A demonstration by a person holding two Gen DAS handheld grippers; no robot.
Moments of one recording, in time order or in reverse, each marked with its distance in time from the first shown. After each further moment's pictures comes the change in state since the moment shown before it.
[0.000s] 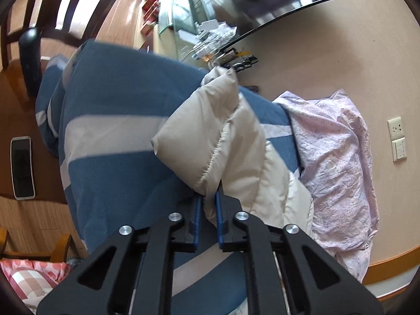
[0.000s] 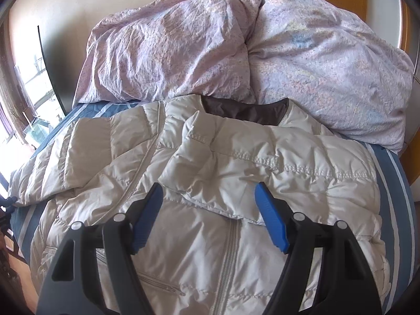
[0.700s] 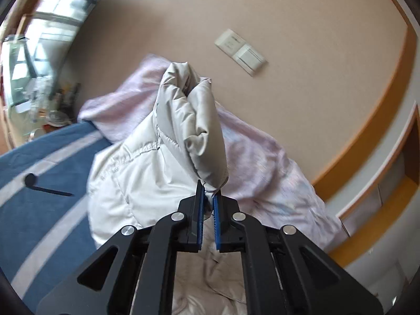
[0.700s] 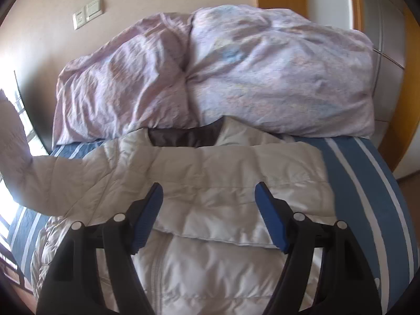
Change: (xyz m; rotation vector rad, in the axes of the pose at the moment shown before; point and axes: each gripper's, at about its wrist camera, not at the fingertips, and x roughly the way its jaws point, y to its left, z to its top) left arm -0.052 -0.274 -0.116 0.625 0.043 -0.490; right arm -0.037 -0.099 0.001 0.186 -0.114 -0.091
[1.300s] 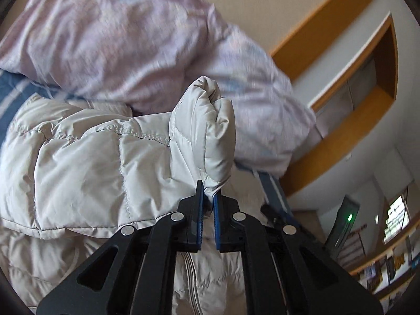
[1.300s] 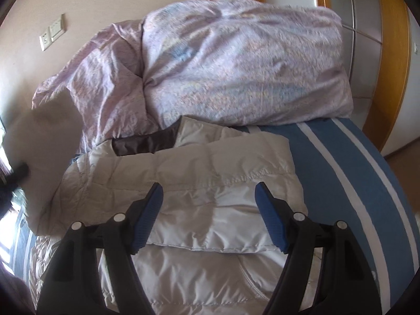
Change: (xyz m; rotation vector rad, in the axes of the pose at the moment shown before) left arm 0.128 -0.104 -0.161 0.215 0.518 -0.217; right arm 0.018 -0.057 -0.001 0.129 0.038 -0.053
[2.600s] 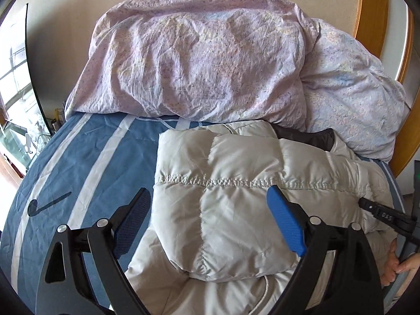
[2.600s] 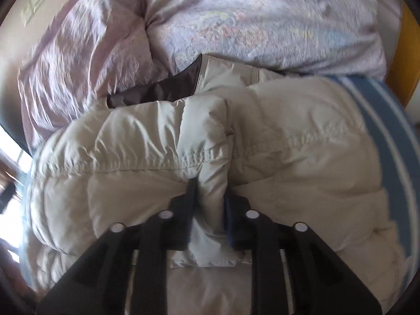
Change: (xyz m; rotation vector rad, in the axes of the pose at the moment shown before) left arm -0.048 0.107 0.028 0.184 -0.081 0.600; right arm 0.076 0.062 -0.004 -0.026 0.224 -0.012
